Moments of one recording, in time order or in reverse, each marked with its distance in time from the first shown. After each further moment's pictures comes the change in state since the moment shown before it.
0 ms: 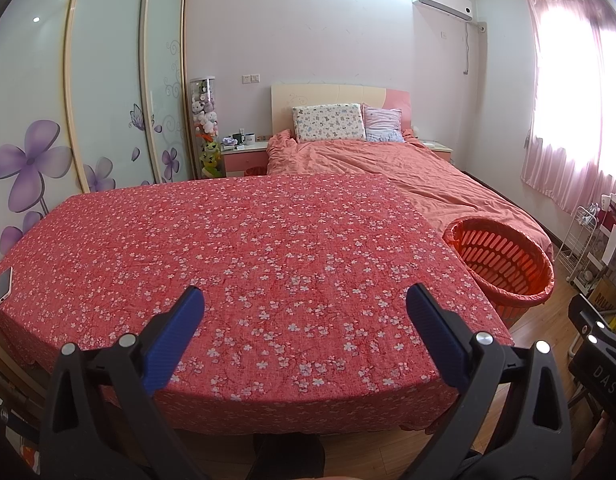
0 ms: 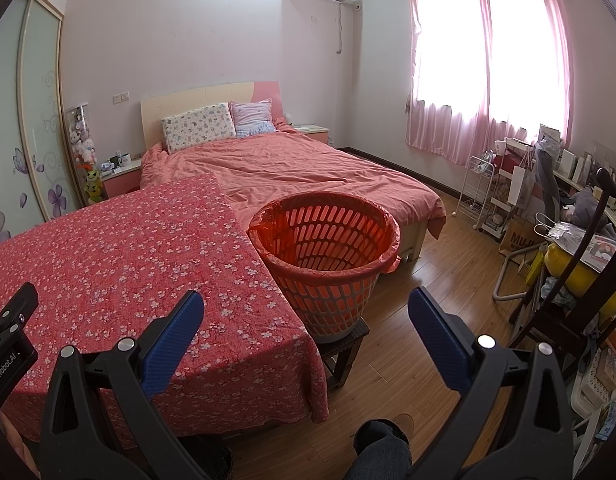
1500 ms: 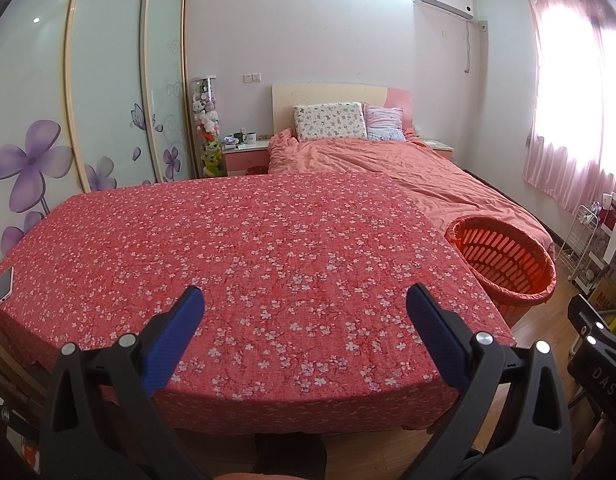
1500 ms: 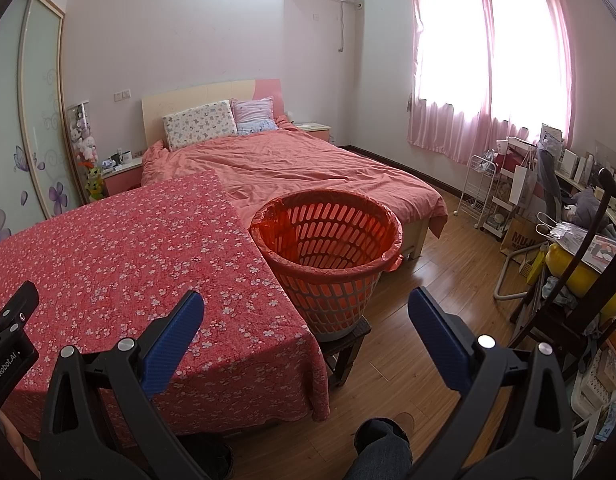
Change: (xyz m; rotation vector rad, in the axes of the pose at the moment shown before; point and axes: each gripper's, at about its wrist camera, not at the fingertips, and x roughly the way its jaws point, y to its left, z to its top) left arm 0.001 0.003 -0.002 0.003 0.002 0.002; right arm 0.000 0.001 -0.003 -0.002 0.004 0.002
